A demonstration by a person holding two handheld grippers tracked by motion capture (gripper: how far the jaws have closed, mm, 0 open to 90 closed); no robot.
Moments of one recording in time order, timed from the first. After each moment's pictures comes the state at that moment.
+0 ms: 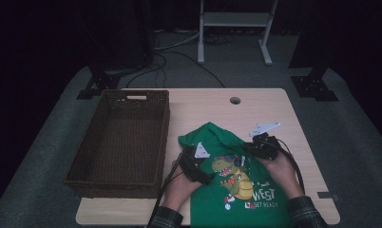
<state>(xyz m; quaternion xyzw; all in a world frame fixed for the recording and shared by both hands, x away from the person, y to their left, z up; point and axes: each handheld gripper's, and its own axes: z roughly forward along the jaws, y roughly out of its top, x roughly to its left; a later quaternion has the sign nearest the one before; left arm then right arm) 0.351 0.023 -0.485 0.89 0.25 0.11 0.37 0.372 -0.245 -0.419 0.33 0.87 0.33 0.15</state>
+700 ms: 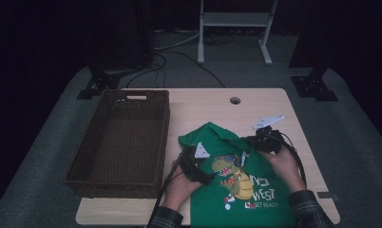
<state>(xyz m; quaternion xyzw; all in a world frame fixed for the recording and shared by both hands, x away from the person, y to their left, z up) 0.351 0.023 -0.485 0.89 0.25 0.11 0.37 0.385 -0.254 -0.406 0.34 0.87 0.32 0.17</state>
